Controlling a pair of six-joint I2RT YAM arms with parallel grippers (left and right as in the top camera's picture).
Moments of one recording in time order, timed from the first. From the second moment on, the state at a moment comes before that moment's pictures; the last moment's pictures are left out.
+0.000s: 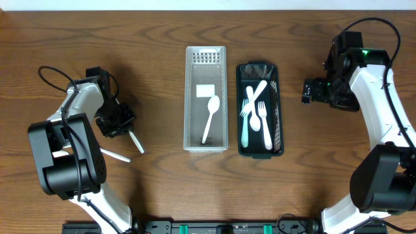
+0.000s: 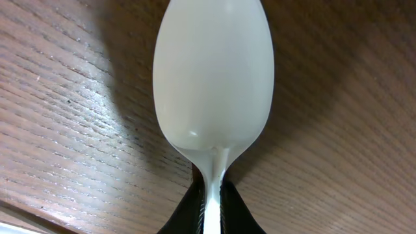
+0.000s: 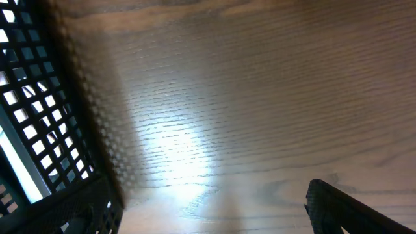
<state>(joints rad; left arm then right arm) 0.21 1.94 1.20 -0.93 0.15 -0.38 -0.05 1.78 1.49 -1.20 0.03 0.17</state>
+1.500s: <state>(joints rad) -0.61 1.83 1.40 -0.85 0.01 -0.37 -0.05 1.78 1.49 -1.20 0.02 0.17</state>
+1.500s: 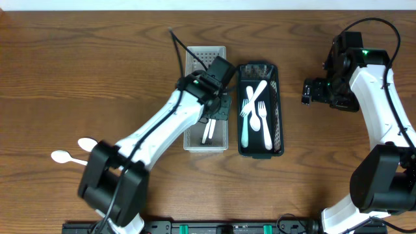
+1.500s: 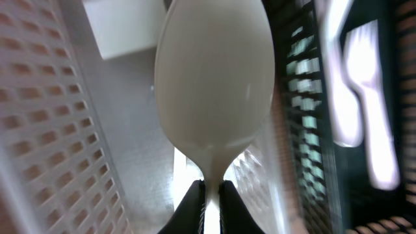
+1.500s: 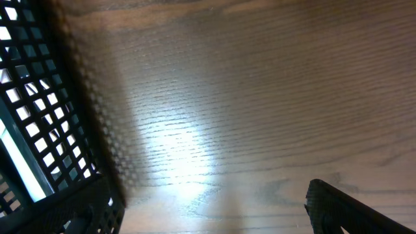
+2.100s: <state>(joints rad) -0.28 1.45 1.47 -1.13 -0.09 -0.46 -0.05 1.78 1.49 -1.21 0.02 0.16</state>
